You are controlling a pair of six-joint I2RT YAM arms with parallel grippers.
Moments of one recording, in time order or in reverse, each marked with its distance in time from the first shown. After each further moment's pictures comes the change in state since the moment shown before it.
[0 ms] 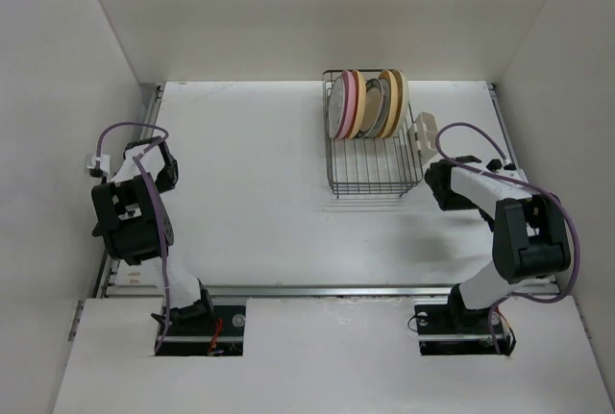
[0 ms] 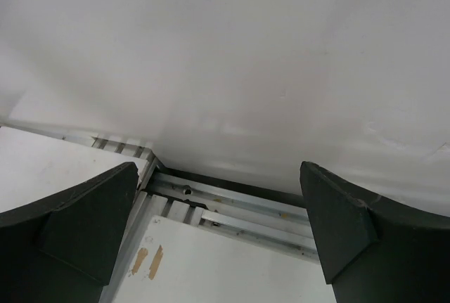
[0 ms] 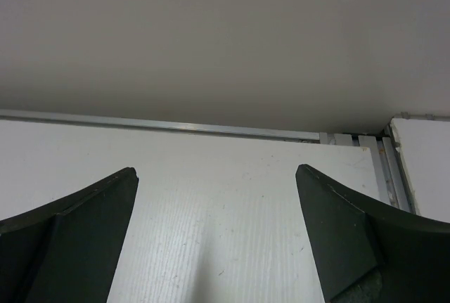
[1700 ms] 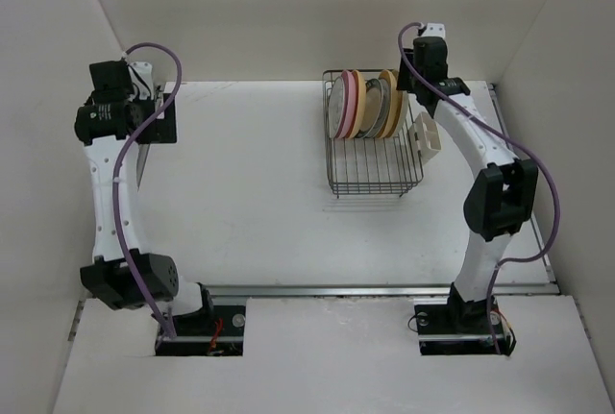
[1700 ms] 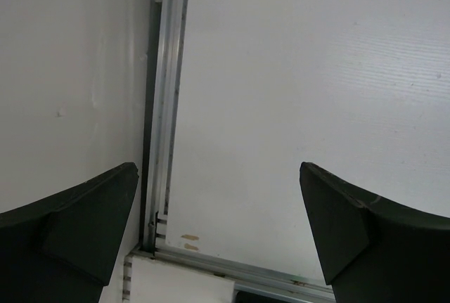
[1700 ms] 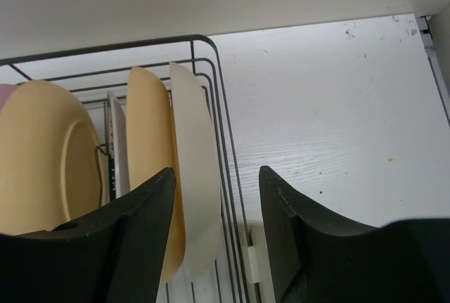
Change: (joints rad) left arm -0.066 -0.347 0.560 0.344 1.397 2.084; right arm 0.084 0.334 0.909 0.944 -1.137 -1.846
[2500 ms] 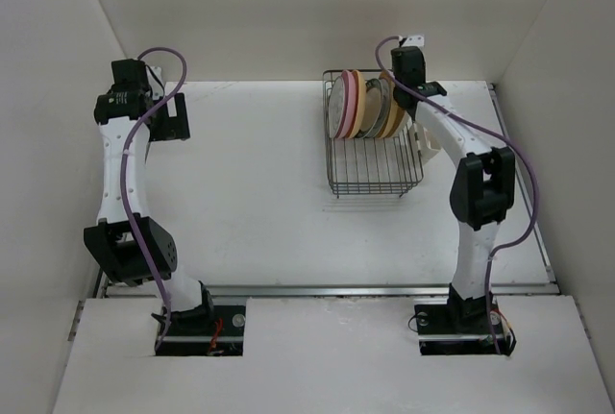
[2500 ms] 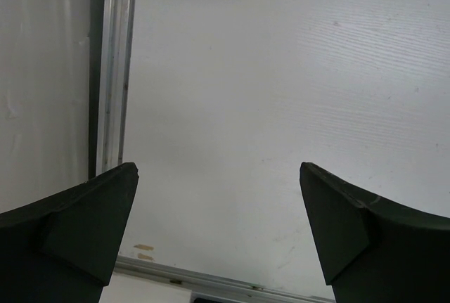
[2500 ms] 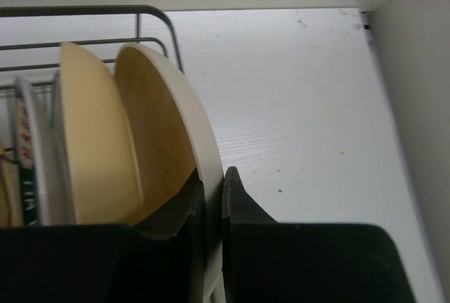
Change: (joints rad) left arm -0.028 0.179 -0.024 0.051 0.022 -0.149; right arm 0.049 0.150 0.040 0.017 0.179 -0.093
